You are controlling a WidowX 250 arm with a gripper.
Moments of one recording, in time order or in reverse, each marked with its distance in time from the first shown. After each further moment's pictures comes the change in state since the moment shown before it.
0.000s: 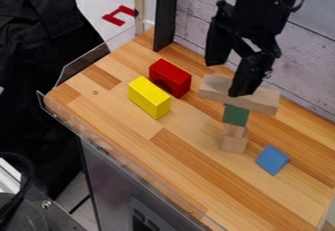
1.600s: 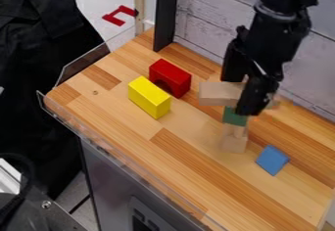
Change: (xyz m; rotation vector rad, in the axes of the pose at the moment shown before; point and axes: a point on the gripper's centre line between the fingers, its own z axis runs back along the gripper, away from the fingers) arm 0.018 -0.019 -0.031 -0.064 0.069 -0.226
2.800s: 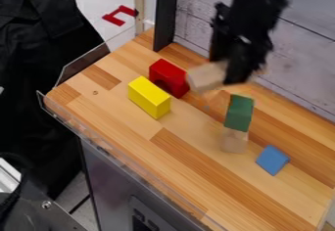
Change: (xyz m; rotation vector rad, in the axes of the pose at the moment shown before) arm -0.025 0.041 0.023 0.012 -0.084 0.292
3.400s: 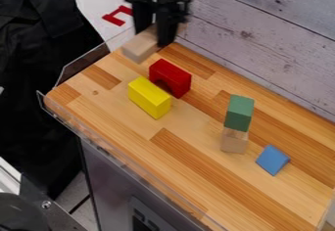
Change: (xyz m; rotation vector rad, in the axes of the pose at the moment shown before) arm -0.050 0.098 -0.007 -0.079 -0.052 0.440
